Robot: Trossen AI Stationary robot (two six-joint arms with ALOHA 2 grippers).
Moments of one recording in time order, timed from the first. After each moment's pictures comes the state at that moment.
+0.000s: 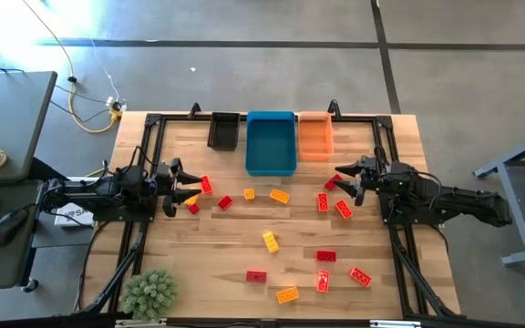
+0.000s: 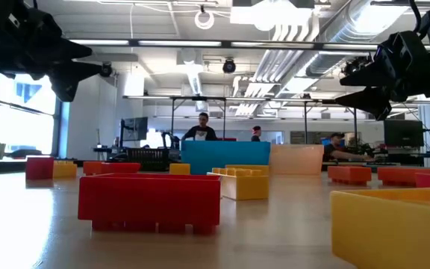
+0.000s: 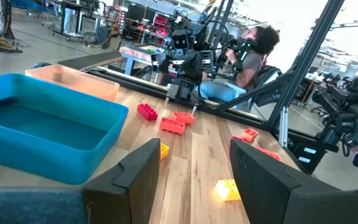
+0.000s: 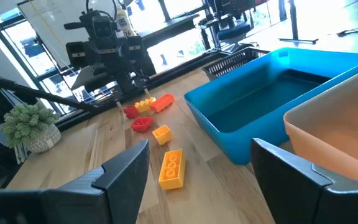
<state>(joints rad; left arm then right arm) 0.16 0.03 0.01 0.01 -0.01 -0.28 -0.24 0.13 0.01 0.02 0.00 0.35</state>
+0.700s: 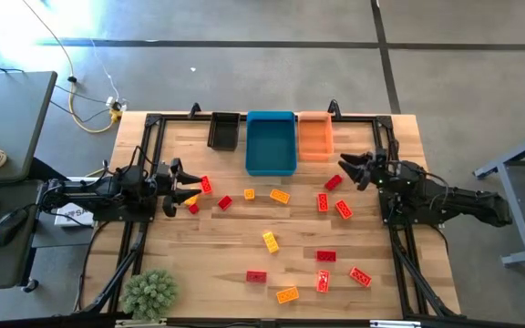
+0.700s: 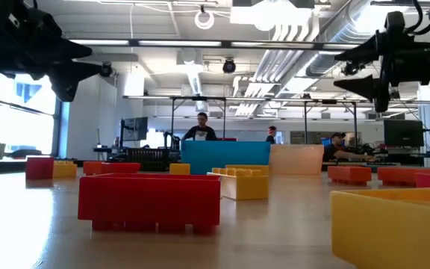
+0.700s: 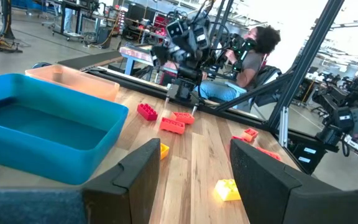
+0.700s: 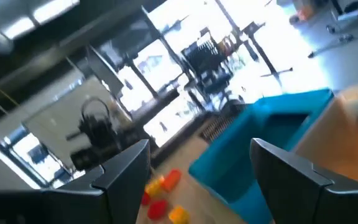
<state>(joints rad) 0.16 0.03 0.01 0.01 -0.01 -0.28 -0.24 0.13 0.01 0.24 0.21 0.63</state>
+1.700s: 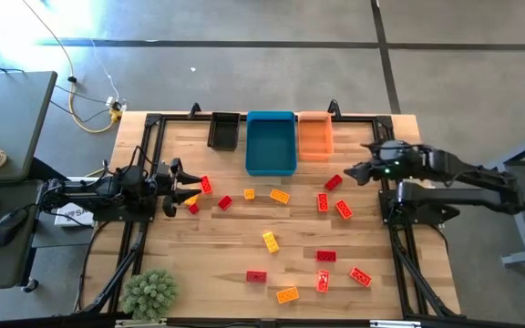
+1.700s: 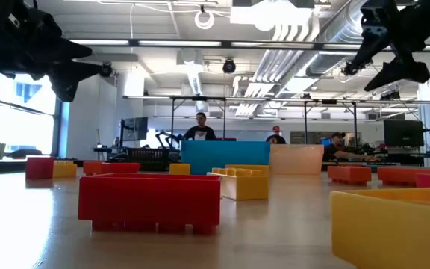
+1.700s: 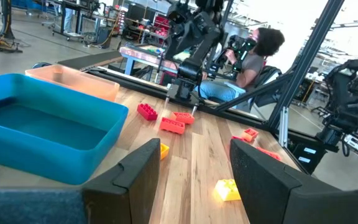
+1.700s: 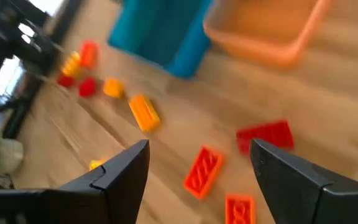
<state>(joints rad) 0.16 0.03 0.01 0.01 -0.01 -0.28 -0.24 0.59 0.69 -0.85 0.06 0.88</state>
